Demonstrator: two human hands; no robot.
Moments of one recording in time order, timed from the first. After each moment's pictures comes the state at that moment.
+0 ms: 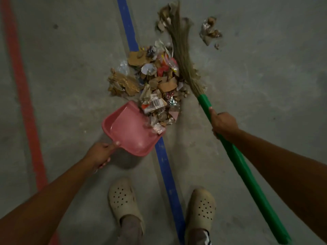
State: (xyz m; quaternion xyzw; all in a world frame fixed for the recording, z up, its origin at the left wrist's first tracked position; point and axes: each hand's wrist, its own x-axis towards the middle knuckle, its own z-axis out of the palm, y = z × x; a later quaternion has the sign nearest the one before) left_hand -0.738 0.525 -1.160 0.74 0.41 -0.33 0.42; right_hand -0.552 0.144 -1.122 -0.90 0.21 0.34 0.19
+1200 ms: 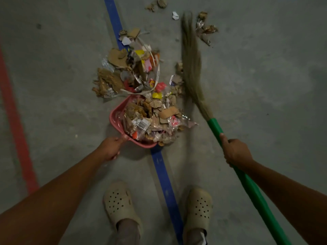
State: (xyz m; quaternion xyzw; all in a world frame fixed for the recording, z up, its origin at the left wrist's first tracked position) left_hand -0.690 0.487 -1.185 0.76 0.34 -0.37 0.41; right_hand -0.624 0.072 -1.123 -0.88 0.24 0.37 0.17
